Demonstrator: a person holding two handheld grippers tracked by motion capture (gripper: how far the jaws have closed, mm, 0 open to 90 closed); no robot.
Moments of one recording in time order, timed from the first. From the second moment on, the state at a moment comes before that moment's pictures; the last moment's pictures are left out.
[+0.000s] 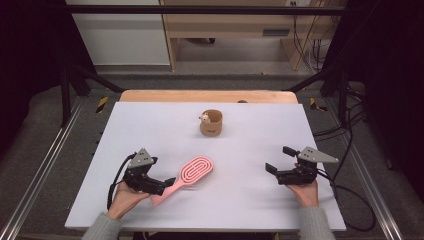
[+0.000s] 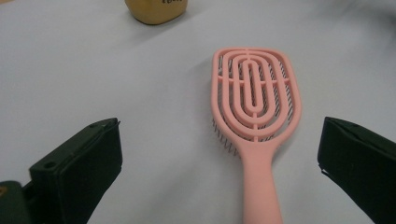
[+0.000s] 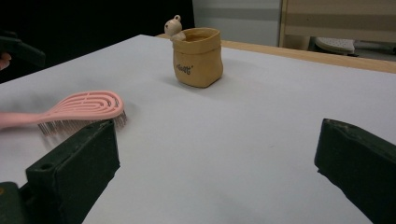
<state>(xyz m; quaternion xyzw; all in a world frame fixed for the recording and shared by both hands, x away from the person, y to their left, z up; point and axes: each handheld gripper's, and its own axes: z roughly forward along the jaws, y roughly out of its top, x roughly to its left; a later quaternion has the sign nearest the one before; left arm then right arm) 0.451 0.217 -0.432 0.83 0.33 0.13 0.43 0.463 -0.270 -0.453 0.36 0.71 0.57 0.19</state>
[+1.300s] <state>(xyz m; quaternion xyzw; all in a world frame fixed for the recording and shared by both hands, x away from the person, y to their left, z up) 0.453 0.183 -0.451 0.89 0.31 0.10 0.32 0.463 -0.270 -0.453 0.36 0.72 0.57 0.19</state>
